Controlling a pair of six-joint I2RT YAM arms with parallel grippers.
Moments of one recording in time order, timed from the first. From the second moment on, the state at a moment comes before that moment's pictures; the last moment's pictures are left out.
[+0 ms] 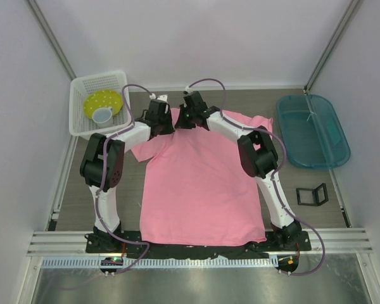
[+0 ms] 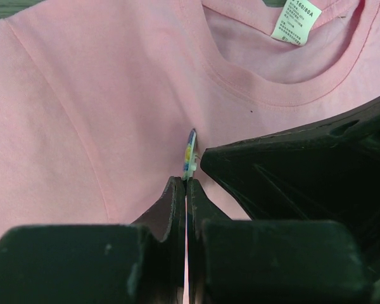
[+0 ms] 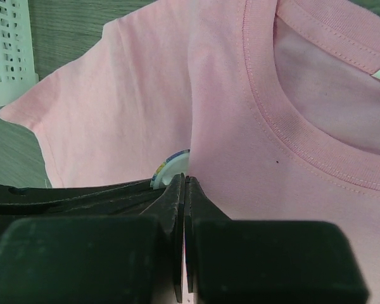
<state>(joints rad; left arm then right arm) -0.38 1.99 1.36 -0.11 0.00 -0.39 0.60 2.38 1.98 -0.30 -0.13 0.58</state>
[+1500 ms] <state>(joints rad) -0.36 1.95 1.31 -0.03 0.08 -0.43 0.53 2.27 1.82 -0.17 -0.31 0.46</state>
